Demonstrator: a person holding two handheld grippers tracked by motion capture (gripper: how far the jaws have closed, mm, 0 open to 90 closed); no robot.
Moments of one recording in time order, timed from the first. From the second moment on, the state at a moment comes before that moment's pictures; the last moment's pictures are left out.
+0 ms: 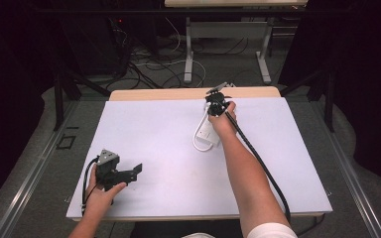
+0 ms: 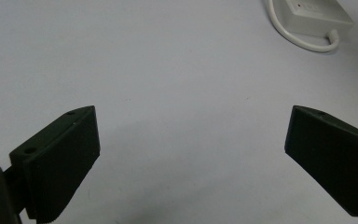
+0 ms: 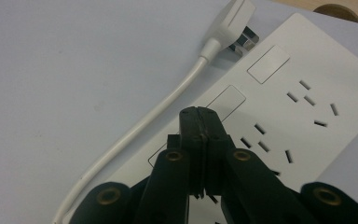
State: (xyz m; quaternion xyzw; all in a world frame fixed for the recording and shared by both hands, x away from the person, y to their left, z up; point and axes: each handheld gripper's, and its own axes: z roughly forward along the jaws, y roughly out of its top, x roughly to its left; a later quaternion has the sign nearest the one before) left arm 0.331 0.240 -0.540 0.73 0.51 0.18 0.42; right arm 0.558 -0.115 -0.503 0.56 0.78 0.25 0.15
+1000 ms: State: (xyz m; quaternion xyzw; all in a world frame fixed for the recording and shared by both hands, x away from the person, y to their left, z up) left arm 0.331 0.240 -0.540 0.73 0.51 0.18 0.42; right arm 0.561 -0.115 -0.515 0.56 0.78 0.25 0.15
